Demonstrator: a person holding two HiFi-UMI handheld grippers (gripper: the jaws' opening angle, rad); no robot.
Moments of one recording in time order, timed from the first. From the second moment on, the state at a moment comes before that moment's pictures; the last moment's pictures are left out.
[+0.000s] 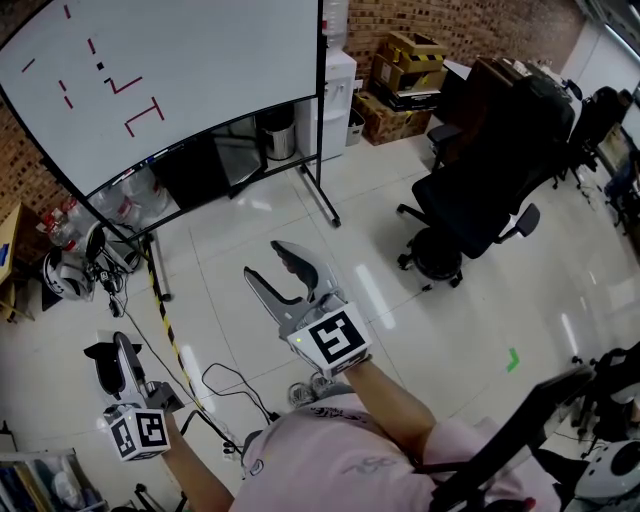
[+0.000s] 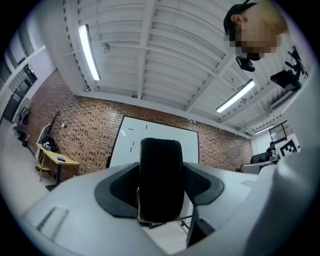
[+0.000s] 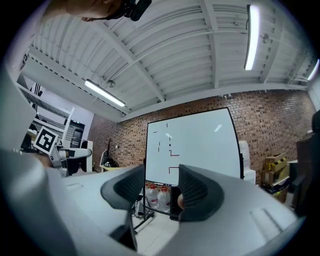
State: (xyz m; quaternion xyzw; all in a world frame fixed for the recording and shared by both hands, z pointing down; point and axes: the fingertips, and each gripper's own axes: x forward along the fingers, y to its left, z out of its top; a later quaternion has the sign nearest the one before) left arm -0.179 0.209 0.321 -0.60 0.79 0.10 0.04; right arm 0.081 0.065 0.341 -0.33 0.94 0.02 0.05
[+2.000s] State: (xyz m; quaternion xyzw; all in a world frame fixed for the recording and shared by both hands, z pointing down) left arm -0.207 0.043 0.322 -0.66 0.75 0.10 0.02; right arm -0.007 -0.077 0.342 -0.32 0.95 0.03 0.06
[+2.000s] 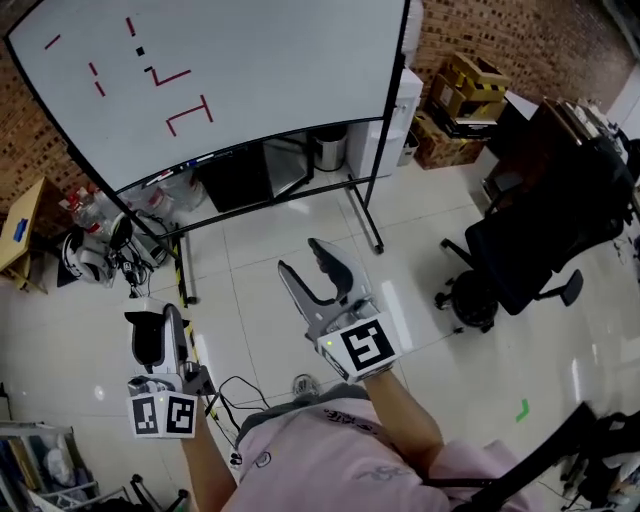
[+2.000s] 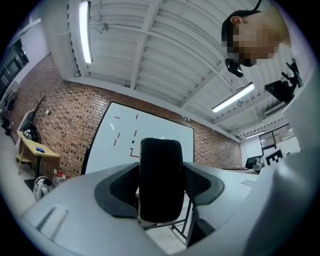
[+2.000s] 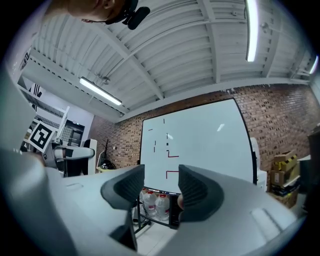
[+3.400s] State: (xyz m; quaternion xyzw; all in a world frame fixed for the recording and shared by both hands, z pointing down) left arm -0.314 -0.224 0.341 -0.65 0.75 0.10 0.00; right arm -0.128 -0.334 0.349 -0.29 0.95 0.02 0.05
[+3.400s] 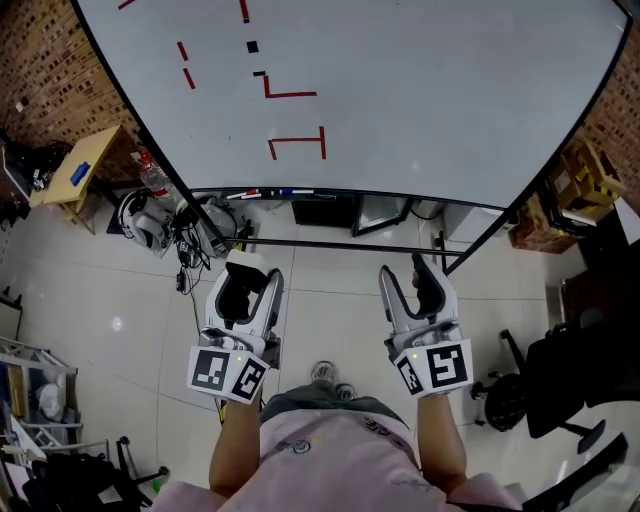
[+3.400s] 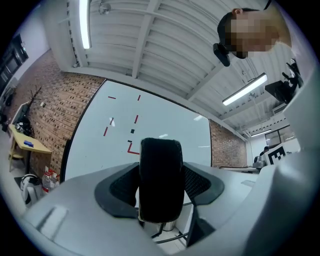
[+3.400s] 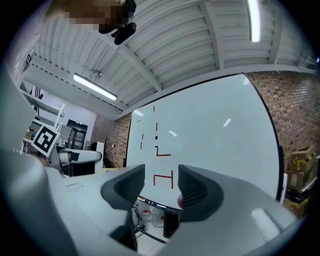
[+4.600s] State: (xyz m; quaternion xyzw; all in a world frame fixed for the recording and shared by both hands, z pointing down) left arm -0.408 -0.387 0.311 -0.68 0.73 0.08 0.04; right arm -0.172 -0.418 0.331 -0.32 0.94 0.04 0.06
